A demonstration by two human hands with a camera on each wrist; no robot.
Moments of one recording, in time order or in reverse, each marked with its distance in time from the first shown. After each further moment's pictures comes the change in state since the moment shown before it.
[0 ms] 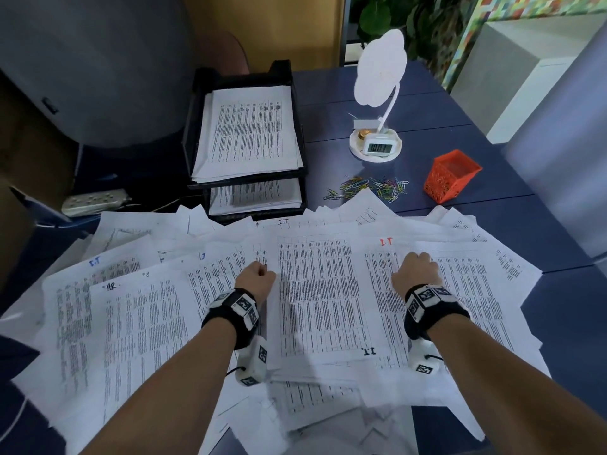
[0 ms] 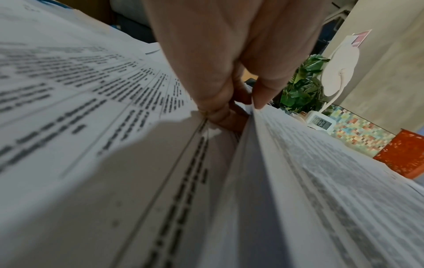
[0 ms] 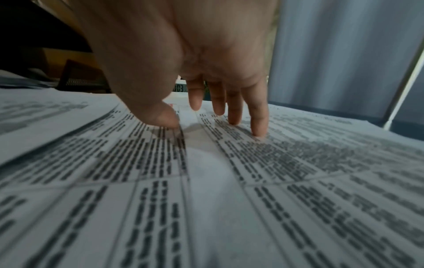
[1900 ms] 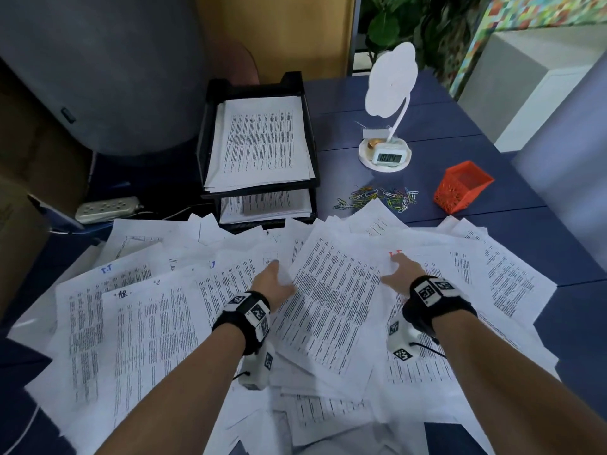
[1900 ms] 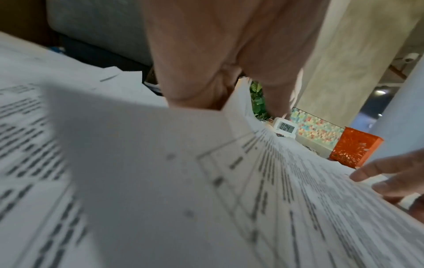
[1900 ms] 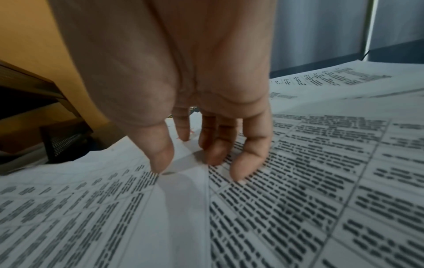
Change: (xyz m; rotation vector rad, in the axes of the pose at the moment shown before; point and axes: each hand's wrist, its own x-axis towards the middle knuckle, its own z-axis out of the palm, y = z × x) left_hand -0.019 0.034 -0.016 0.206 -0.164 0.070; right_hand 0.018 -0.025 -0.008 0.285 -0.266 -0.147
